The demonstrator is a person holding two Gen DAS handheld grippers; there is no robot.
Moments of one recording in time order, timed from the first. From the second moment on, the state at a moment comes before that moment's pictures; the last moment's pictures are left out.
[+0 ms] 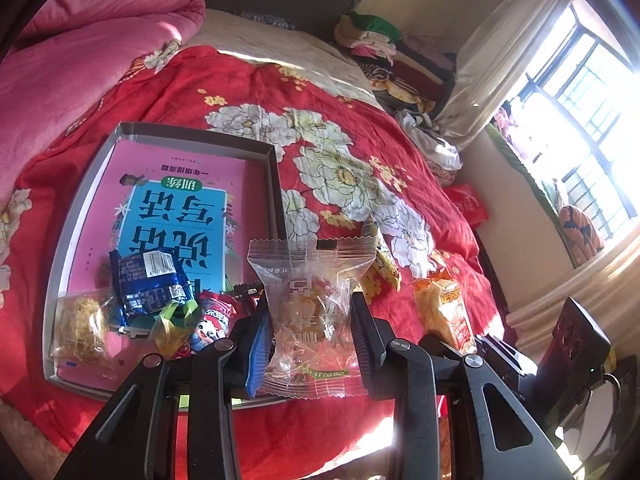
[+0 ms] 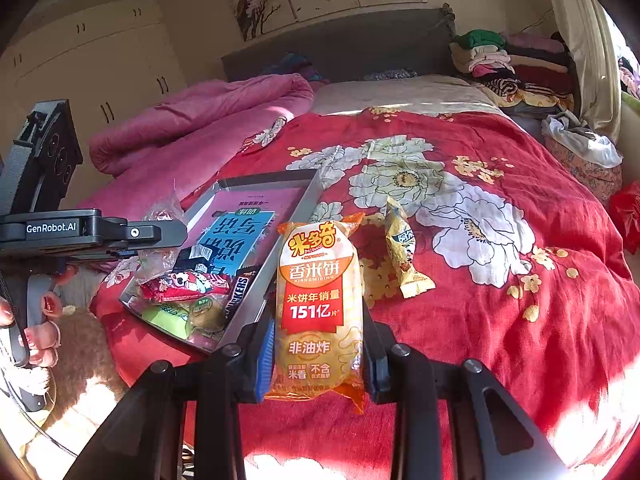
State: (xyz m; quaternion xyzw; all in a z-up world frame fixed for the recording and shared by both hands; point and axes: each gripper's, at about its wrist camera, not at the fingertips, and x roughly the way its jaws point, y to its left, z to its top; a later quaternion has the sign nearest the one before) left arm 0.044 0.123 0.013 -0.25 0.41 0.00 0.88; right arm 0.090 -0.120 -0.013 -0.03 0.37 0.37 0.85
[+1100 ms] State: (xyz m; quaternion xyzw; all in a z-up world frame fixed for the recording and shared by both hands) left arm -0.007 0.202 0.022 -0.28 0.38 0.08 0.88; right arm 0.050 -0.074 0.007 -0.06 0.34 0.43 0.83
